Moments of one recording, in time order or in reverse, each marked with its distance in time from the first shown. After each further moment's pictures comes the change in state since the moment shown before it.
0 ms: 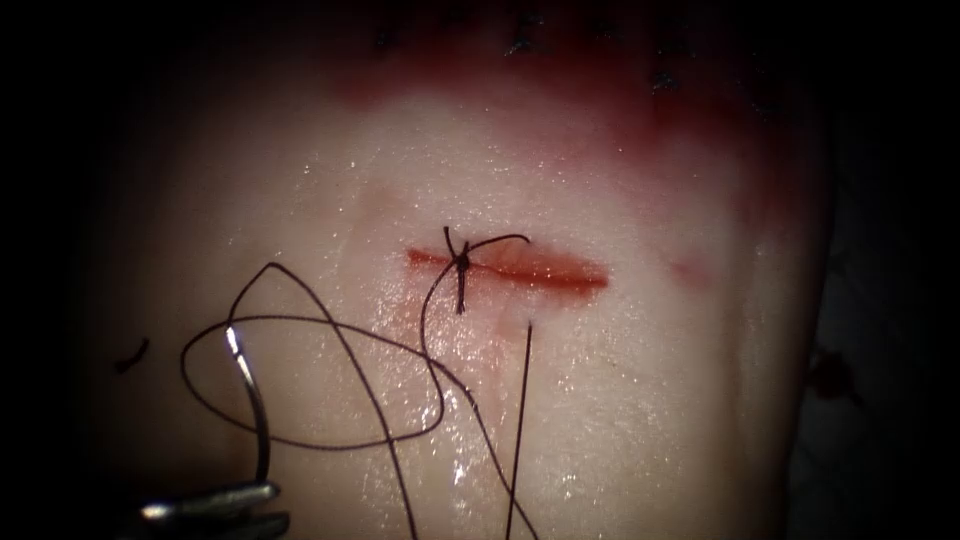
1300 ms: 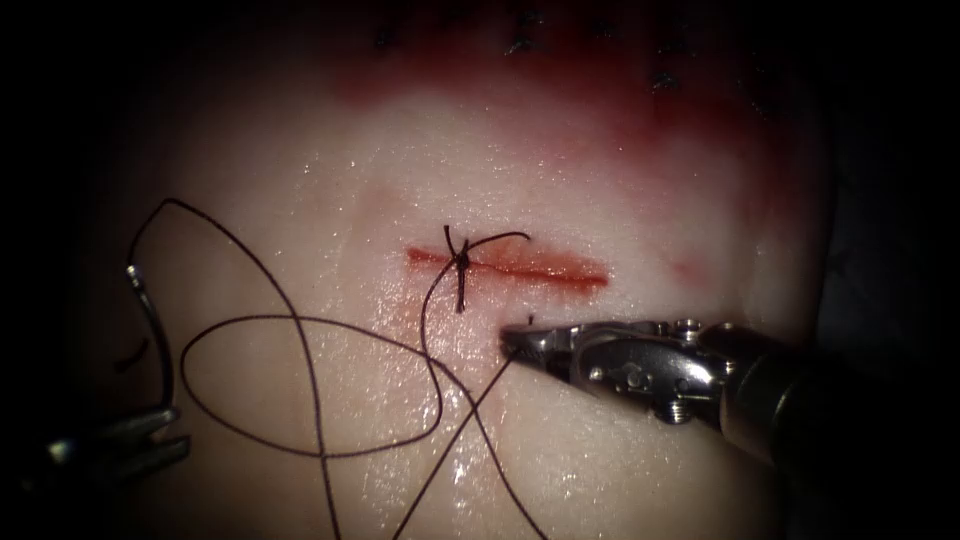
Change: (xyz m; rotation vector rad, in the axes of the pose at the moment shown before) right arm -0.014 0.021 0.002 -0.114 -0.213 -0.283; left arm -0.001 -0.005 -0.003 0.170 -0.092 0.070
